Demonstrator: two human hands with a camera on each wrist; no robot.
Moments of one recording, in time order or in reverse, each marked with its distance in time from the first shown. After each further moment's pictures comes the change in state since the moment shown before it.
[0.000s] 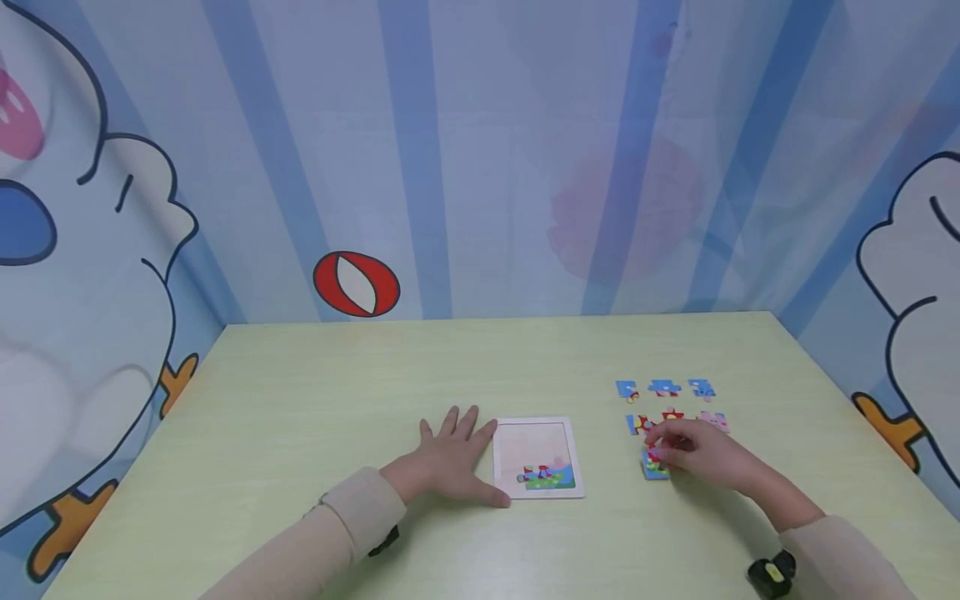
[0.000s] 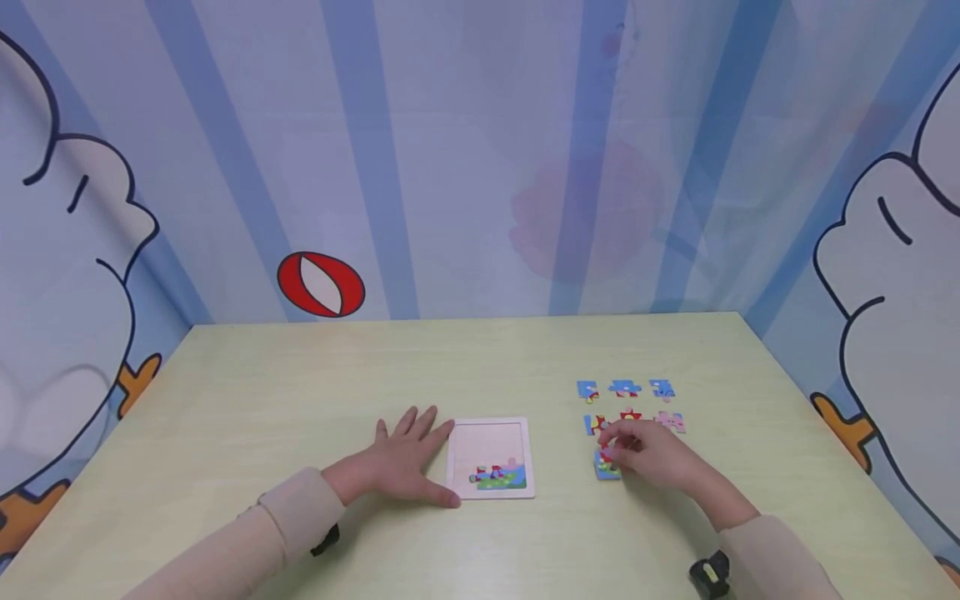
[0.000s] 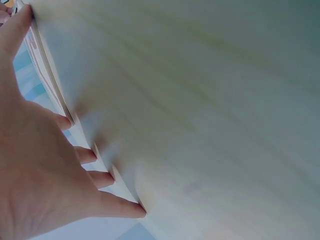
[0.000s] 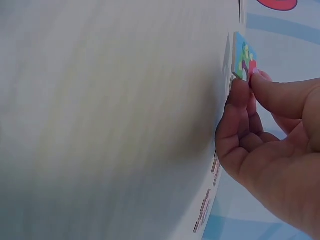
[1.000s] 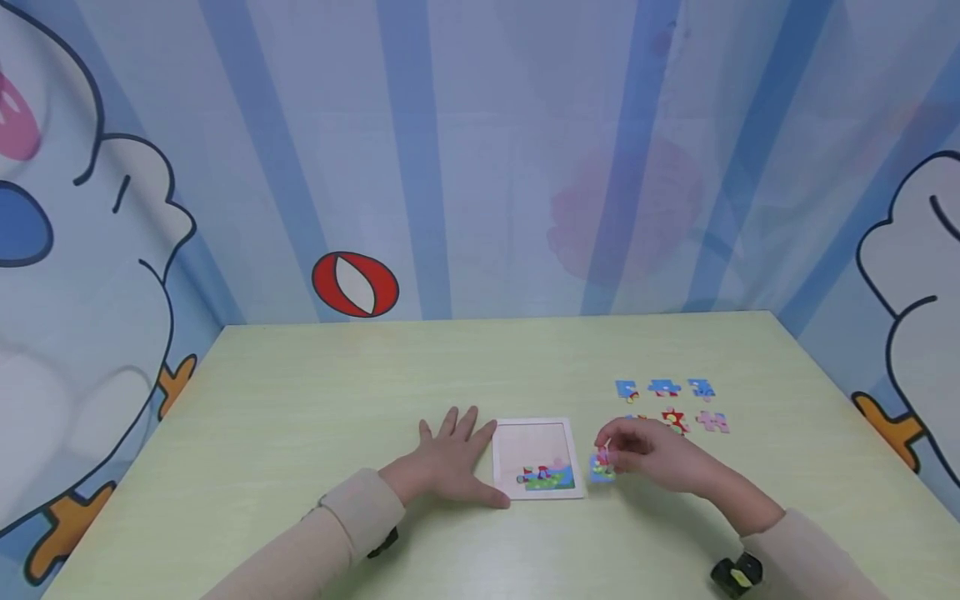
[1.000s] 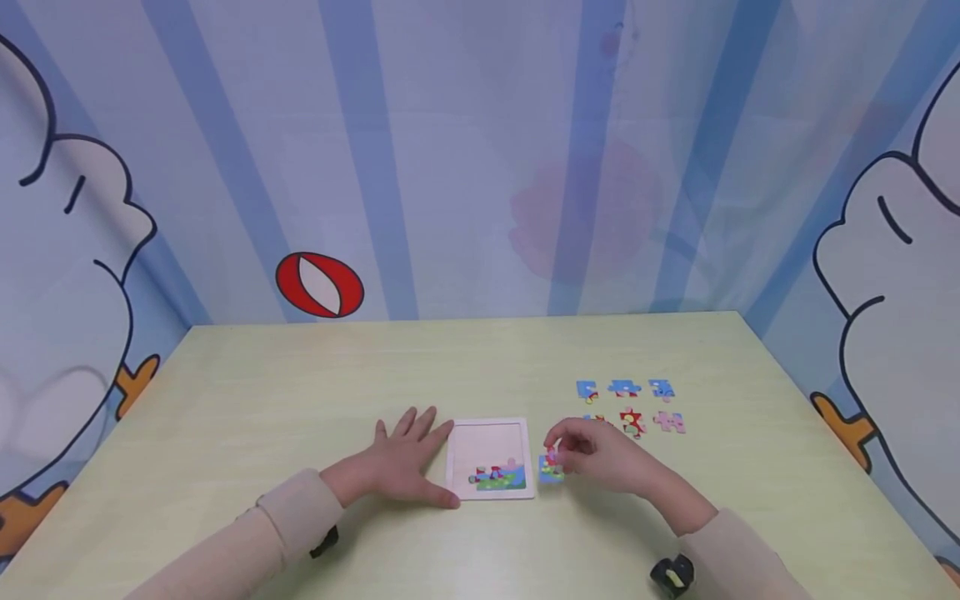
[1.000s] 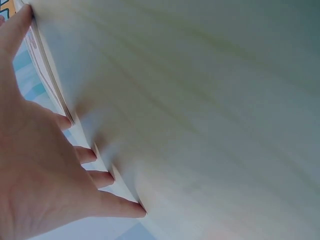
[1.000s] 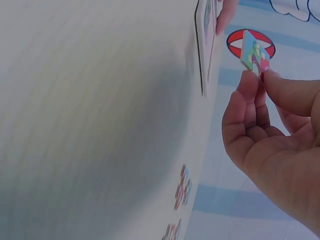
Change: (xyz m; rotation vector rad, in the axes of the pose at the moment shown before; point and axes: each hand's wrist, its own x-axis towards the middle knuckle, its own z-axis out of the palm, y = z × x) left_hand 0.001 0.000 0.001 -0.006 -0.009 -0.007; right_hand 0.013 -0.055 0.024 0.193 -0.113 -0.111
